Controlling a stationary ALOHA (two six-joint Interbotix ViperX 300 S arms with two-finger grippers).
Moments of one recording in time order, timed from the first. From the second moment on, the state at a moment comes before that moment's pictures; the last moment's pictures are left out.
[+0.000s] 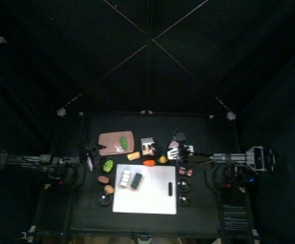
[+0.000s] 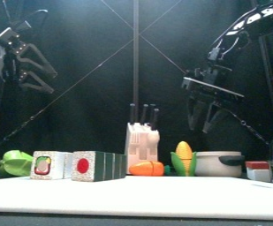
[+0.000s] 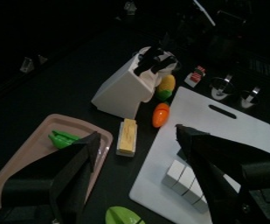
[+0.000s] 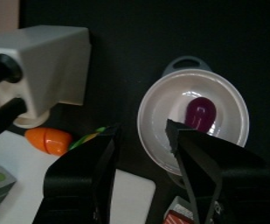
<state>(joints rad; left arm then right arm) 0.04 -0.98 1.23 1.34 0.36 -1.60 -0.17 -0.23 0.72 -0.70 0.75 1.61</state>
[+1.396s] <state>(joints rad) 0.04 -0.98 1.23 1.34 0.36 -1.60 -0.30 -0.03 0.78 -0.64 0.71 1.60</state>
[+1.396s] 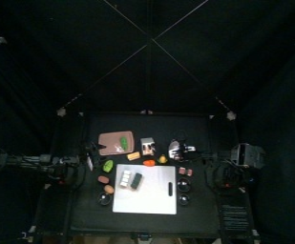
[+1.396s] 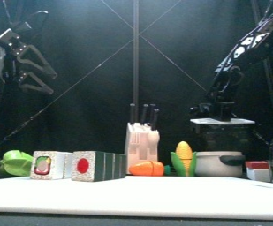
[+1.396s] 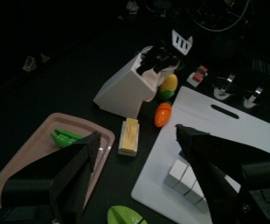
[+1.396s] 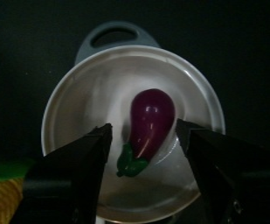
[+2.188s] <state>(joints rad) 0.04 -0.98 1.23 1.34 0.36 -1.60 -0.32 0.02 0.75 -0.64 0.66 1.60</state>
